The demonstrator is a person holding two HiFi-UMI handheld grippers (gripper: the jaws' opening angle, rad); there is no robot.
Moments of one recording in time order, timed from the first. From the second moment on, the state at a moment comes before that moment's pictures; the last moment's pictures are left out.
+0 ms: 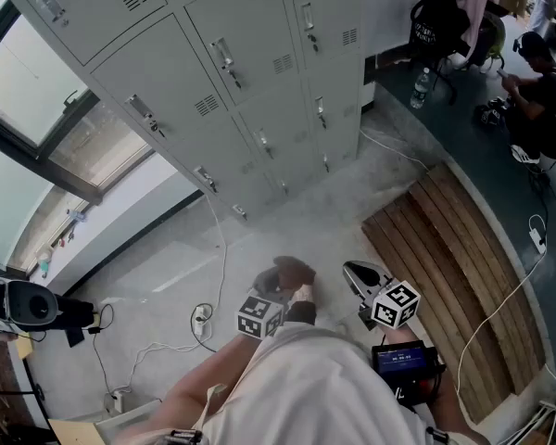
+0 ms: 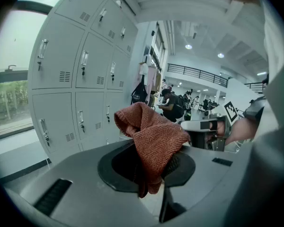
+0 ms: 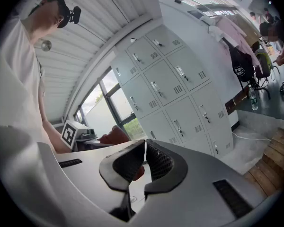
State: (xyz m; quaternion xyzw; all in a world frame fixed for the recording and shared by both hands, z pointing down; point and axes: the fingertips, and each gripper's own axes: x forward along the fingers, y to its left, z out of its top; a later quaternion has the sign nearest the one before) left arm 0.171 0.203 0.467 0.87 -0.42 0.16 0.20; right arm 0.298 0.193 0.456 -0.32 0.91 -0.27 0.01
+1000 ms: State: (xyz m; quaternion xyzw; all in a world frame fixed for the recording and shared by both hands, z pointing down) left arm 0.084 -0.031 0.466 0.89 -0.38 0.14 0.21; right arm 0.211 -0.046 0.447 -0.38 0.89 -0.26 -0.02
